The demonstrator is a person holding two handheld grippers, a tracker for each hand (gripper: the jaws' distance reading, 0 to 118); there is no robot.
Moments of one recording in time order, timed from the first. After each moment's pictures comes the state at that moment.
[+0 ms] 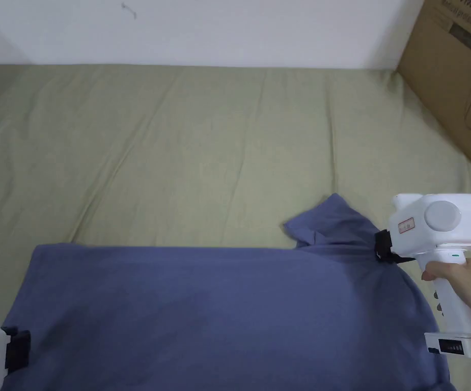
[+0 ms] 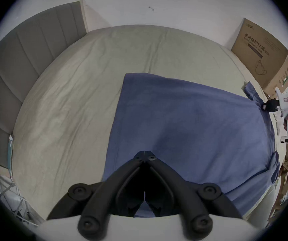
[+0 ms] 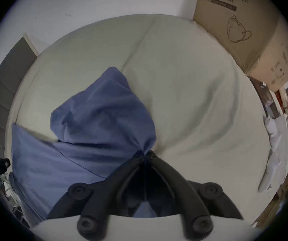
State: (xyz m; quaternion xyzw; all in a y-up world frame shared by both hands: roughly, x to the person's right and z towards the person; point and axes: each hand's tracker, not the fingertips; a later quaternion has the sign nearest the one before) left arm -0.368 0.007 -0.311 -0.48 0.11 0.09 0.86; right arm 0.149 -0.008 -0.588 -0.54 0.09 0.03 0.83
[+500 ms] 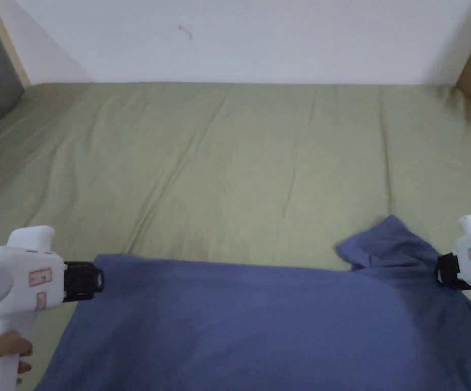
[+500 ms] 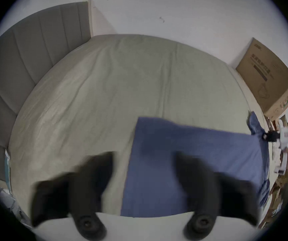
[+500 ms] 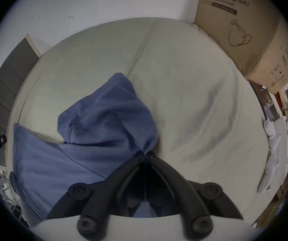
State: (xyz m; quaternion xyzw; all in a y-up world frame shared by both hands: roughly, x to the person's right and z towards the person) left arm -0.429 0.028 -0.395 -0.45 0.12 0.13 0.87; right arm 0.142 -0.002 -0.586 -0.53 0.09 0.04 0.84
